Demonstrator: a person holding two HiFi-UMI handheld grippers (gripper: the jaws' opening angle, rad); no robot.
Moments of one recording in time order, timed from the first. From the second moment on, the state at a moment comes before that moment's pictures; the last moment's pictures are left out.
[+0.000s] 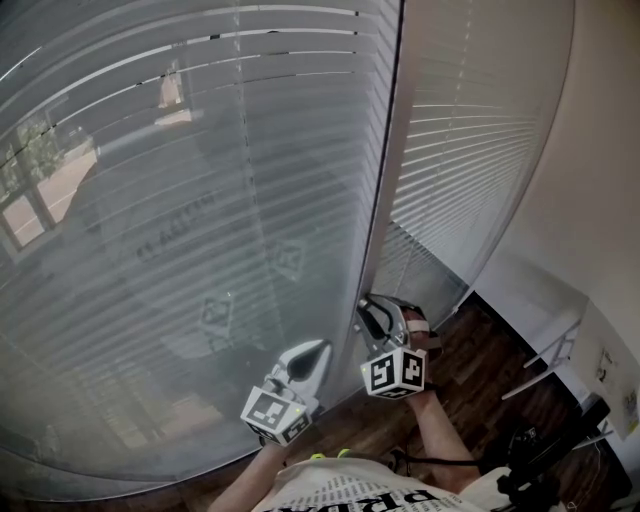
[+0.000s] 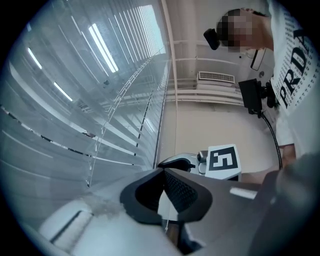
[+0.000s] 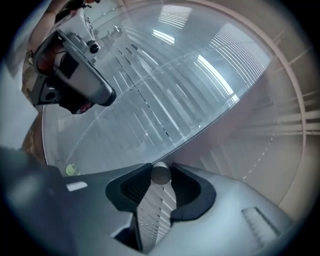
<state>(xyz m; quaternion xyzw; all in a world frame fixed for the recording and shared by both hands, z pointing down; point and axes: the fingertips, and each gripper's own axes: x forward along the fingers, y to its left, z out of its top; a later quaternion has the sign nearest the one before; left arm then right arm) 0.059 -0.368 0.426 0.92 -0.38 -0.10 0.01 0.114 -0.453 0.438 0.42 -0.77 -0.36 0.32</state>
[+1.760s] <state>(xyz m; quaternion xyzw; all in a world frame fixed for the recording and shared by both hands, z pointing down) 0.065 -0.382 0.429 0.92 -0.37 -0.10 0.02 0.122 -0.459 0.434 0.47 -0.87 -0.09 0.14</state>
